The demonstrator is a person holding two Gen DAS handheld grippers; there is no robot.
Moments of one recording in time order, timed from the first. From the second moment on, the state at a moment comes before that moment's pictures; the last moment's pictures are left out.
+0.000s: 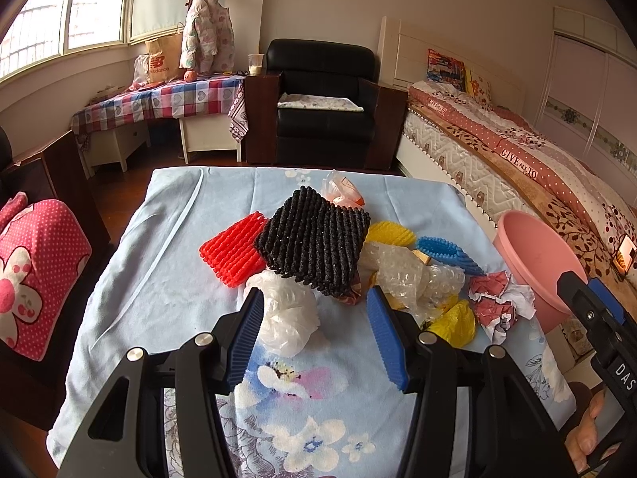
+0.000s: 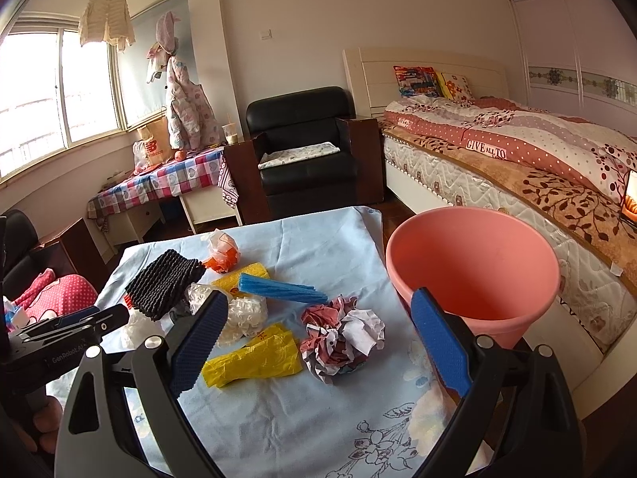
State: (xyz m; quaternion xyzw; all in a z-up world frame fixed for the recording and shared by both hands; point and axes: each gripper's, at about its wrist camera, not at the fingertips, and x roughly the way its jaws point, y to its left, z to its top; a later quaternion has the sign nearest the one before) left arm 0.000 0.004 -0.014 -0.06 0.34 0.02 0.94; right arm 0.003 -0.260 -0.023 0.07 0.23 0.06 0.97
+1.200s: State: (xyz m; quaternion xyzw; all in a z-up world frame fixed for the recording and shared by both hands) left arm 0.007 0.055 -0.020 -0.10 0.34 -0.01 0.93; right arm 0.017 -0.283 -0.049 0.08 0.27 0.05 0.96
